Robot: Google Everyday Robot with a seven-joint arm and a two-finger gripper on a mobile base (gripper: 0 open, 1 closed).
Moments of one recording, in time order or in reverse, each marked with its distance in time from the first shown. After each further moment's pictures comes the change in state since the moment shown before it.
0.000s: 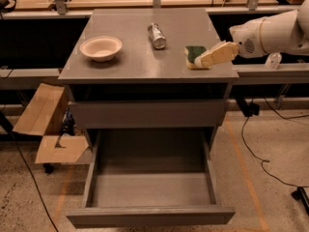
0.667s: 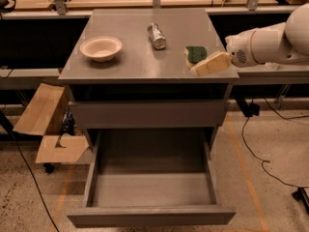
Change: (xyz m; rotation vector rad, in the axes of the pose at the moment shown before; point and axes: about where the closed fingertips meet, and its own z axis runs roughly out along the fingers) arm 0.023 0.005 0.020 0.008 0.030 0.009
